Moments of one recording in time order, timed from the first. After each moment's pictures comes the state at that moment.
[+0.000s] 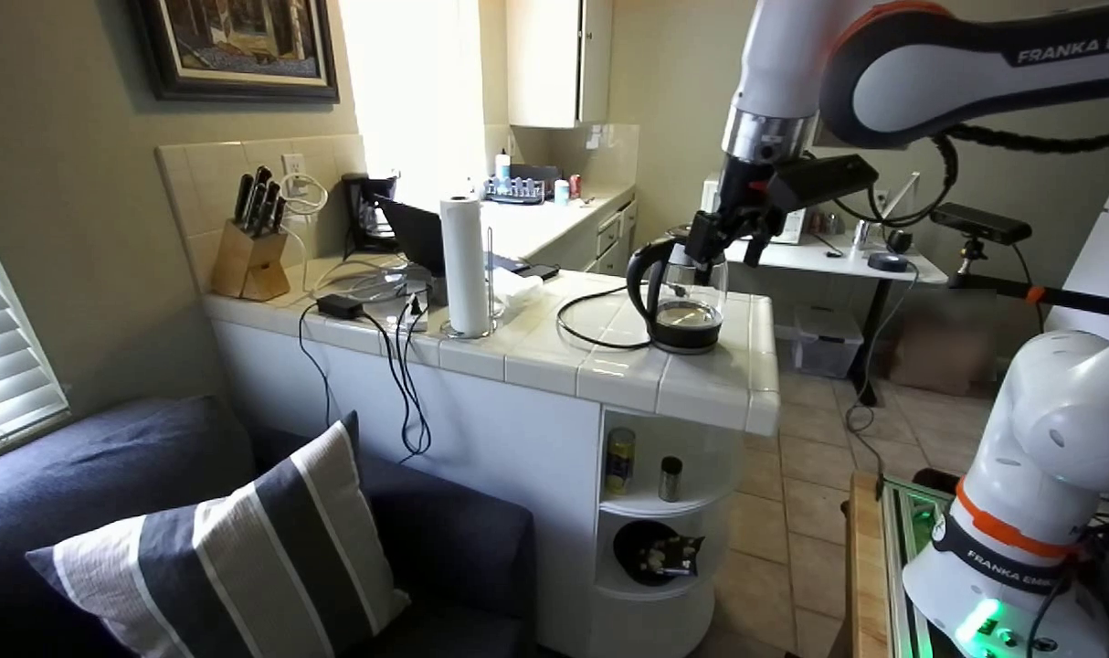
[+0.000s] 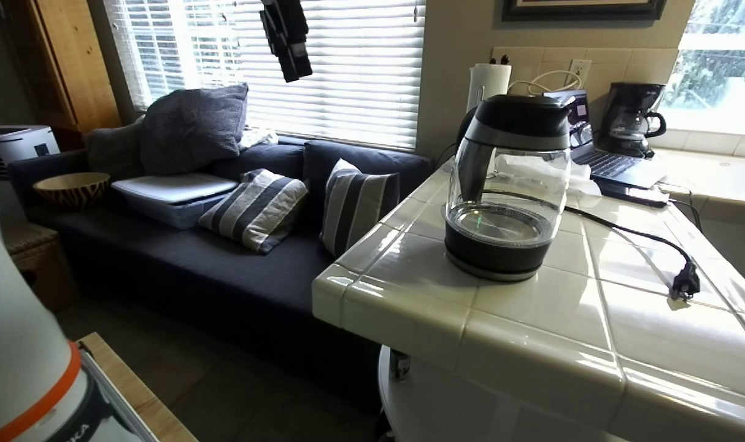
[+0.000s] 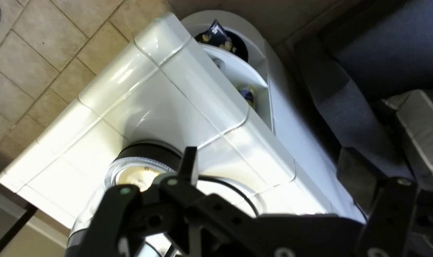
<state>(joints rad) -0.17 -0.66 0.26 -2.35 -0.10 1.82 0.60</state>
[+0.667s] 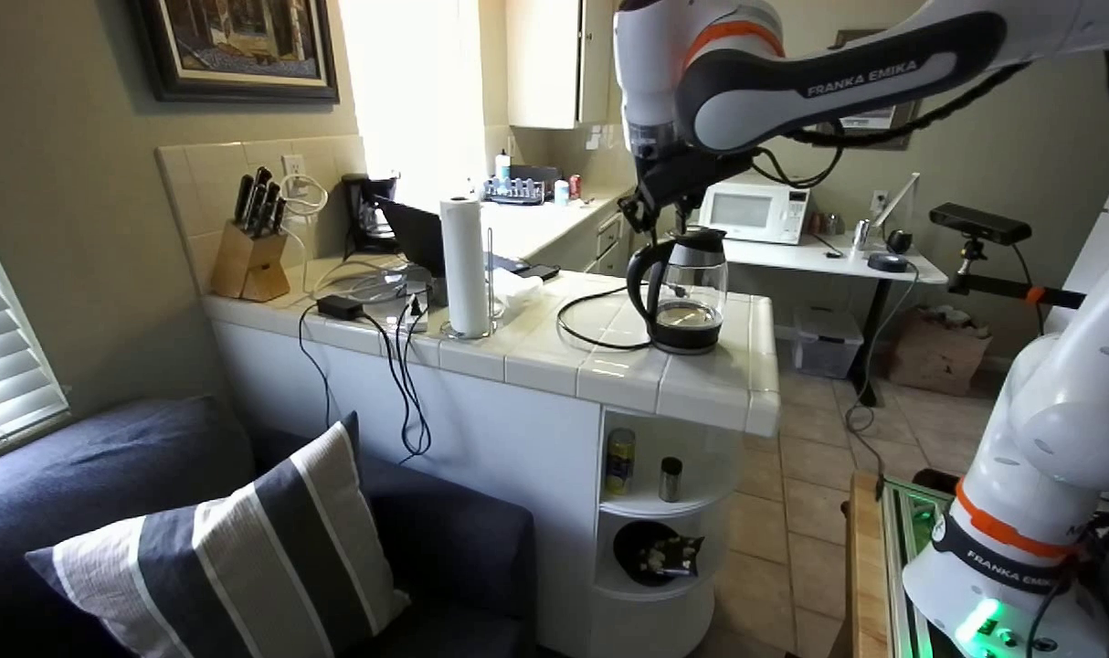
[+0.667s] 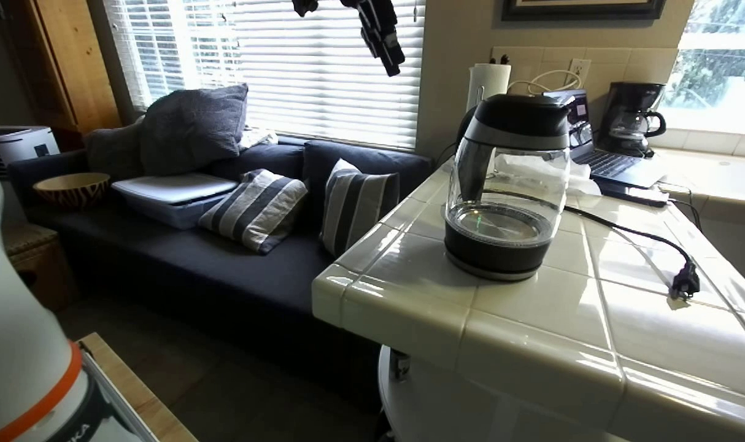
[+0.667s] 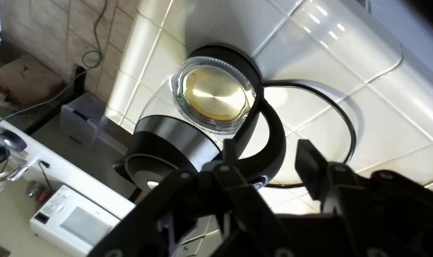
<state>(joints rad) -0.20 -0.18 0.30 -1.92 -0.54 1.69 0.95</state>
